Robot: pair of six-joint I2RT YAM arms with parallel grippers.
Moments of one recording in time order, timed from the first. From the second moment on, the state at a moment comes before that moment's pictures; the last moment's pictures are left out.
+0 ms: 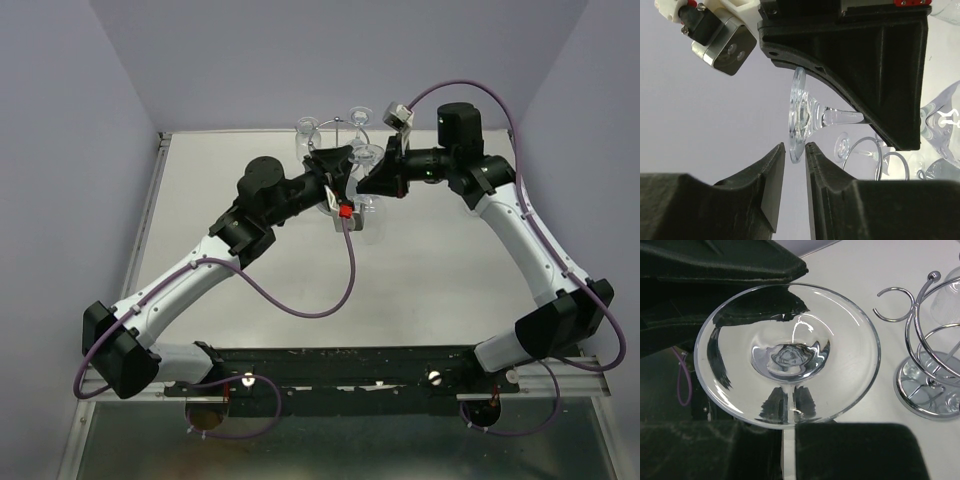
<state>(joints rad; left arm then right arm) -0.72 1.29 1.20 0.18 0.36 1.23 0.39 1.49 1.57 -0.55 -0.95 -0.15</state>
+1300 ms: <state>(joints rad) -0.40 1.05 1.24 -0.50 0.42 0.61 0.32 1.33 1.51 -0.57 -0.95 -0.32</state>
